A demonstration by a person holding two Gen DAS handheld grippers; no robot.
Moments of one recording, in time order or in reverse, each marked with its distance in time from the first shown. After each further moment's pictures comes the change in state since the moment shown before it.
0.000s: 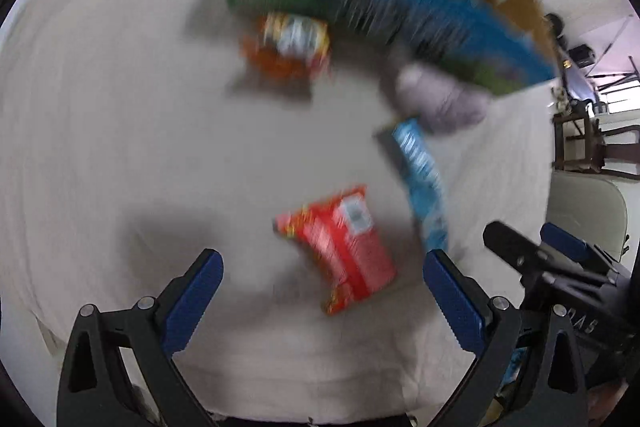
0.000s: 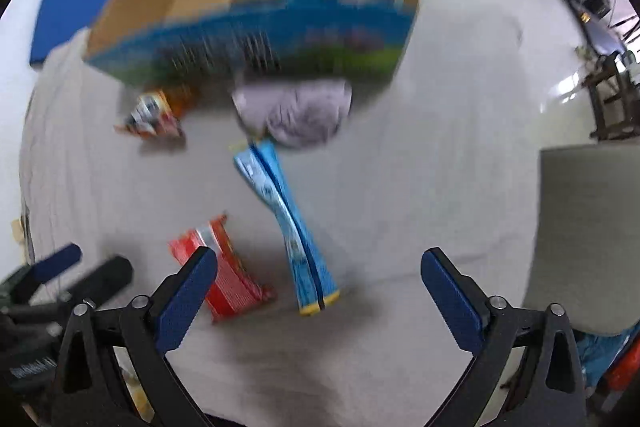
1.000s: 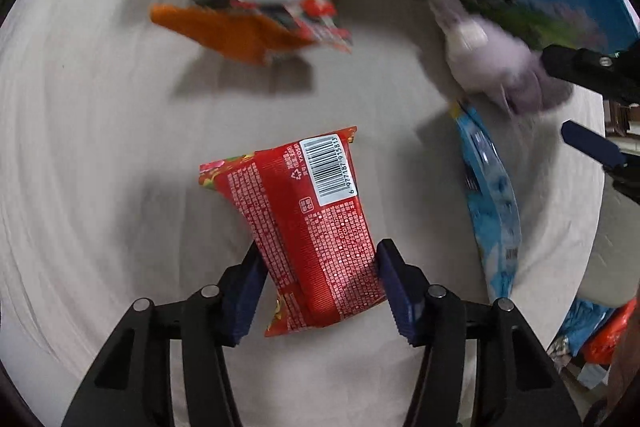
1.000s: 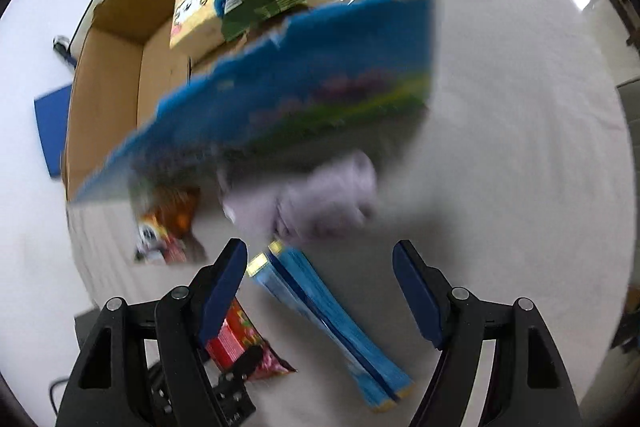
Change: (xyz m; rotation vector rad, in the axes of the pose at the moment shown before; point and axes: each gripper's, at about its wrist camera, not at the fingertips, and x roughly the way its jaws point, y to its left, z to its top) left arm 0.082 -0.024 0.048 0.105 0.065 0.091; right arm 0.056 -0.046 0.068 0.321 -0.022 0.284
